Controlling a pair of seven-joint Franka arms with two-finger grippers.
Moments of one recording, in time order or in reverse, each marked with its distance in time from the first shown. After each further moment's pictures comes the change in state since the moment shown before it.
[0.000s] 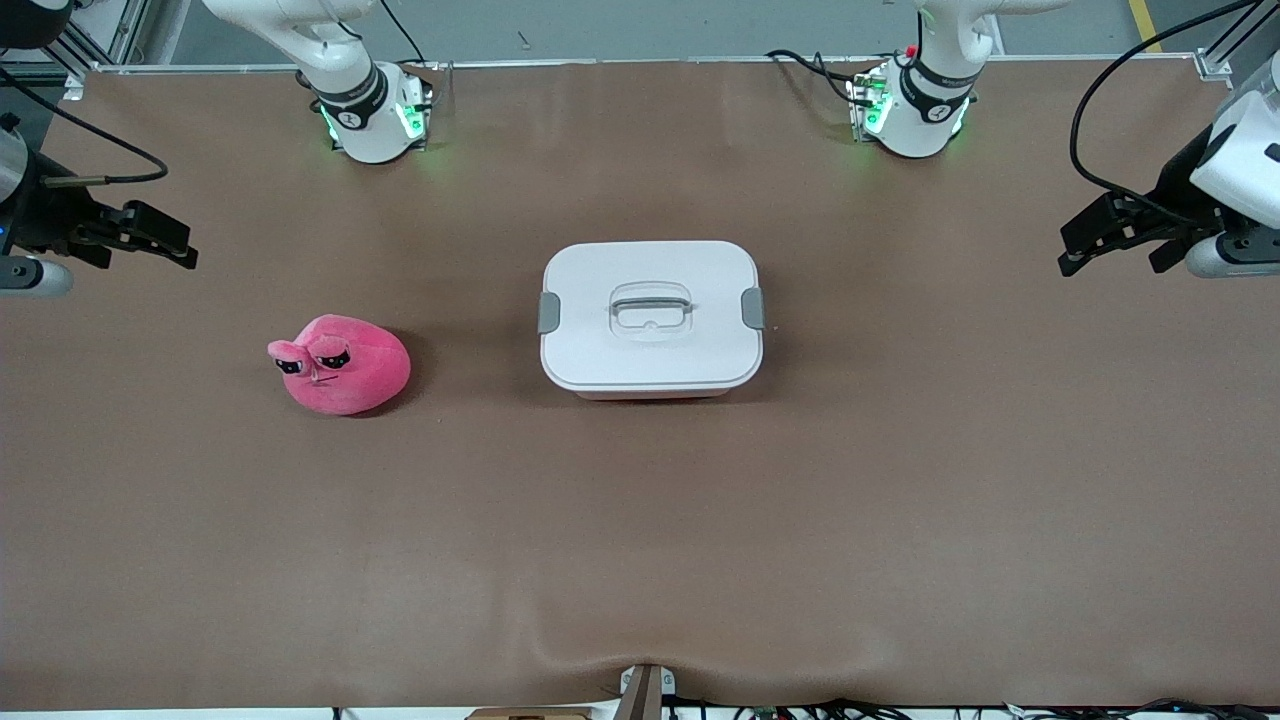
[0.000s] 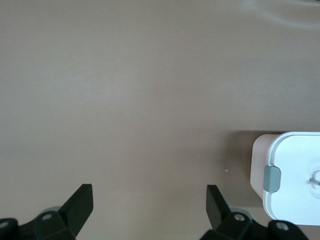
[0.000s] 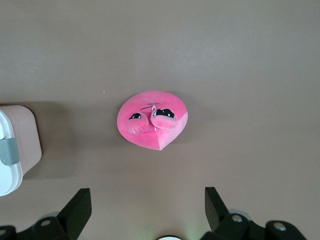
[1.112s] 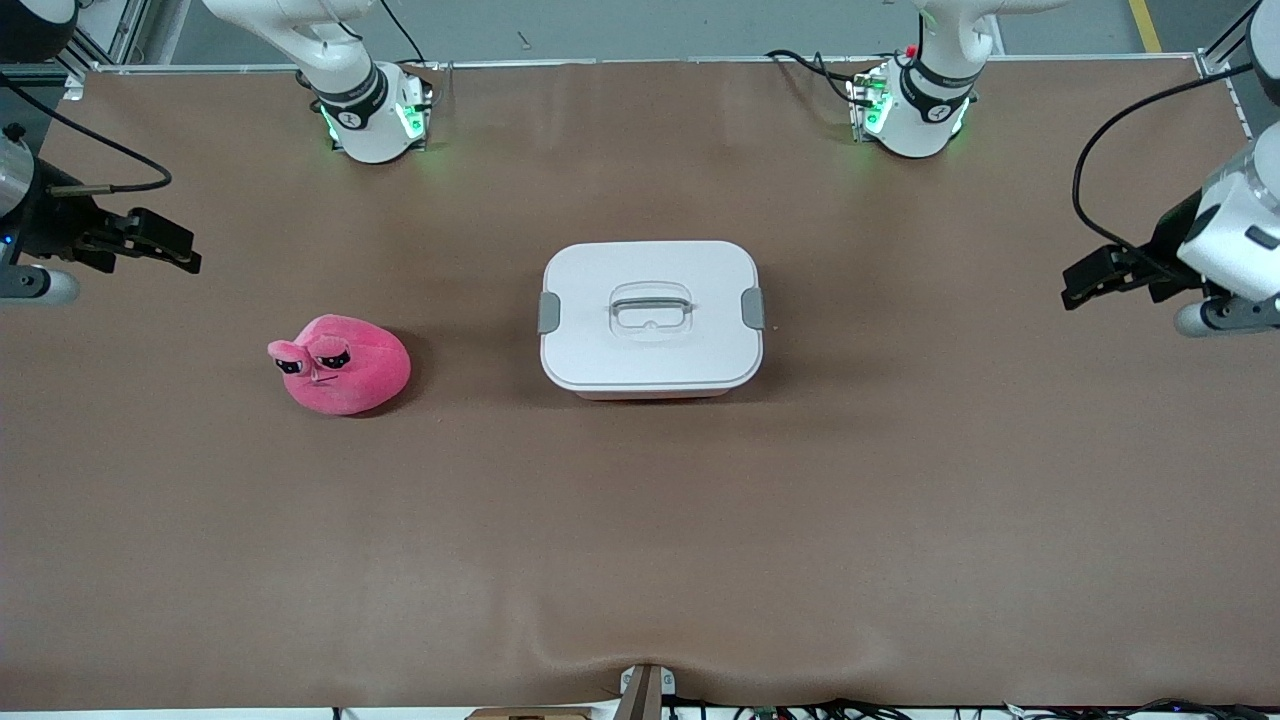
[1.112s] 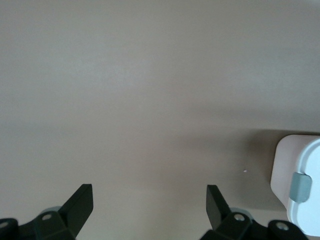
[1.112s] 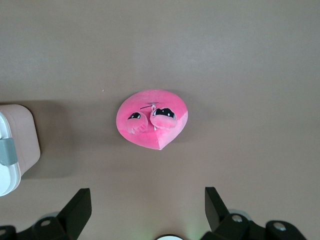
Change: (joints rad) left arm 0.024 0.104 0.014 0.006 0.039 0.002 0.002; right arm 0.000 0.018 -0.001 0.000 0.001 0.000 0.000
